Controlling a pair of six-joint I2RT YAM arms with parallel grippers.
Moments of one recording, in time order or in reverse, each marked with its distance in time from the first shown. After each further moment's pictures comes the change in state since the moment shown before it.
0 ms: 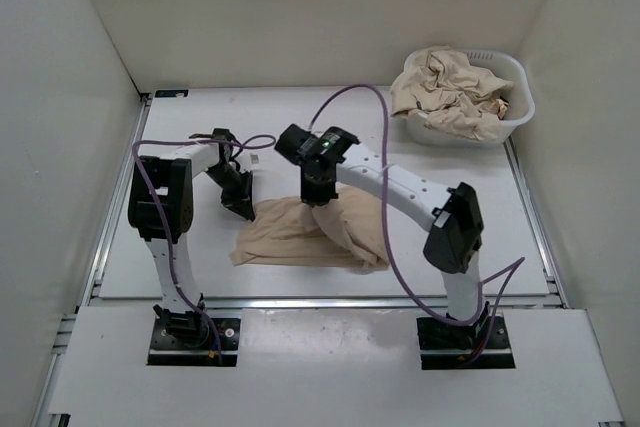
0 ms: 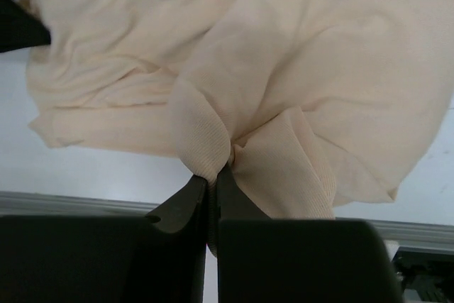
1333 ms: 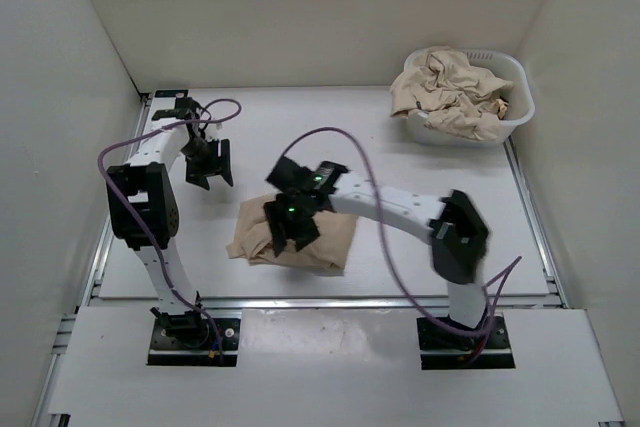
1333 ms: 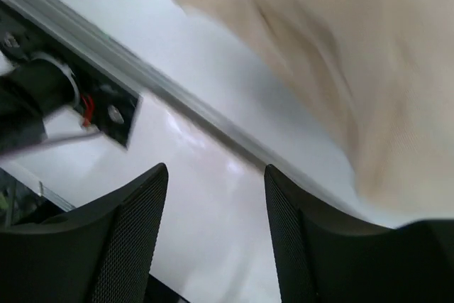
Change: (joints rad) left arm 0.169 -0.032 0.222 -0.079 -0.172 0.003; right arm 0.119 0.097 -0.105 0.285 -0.523 -0.227
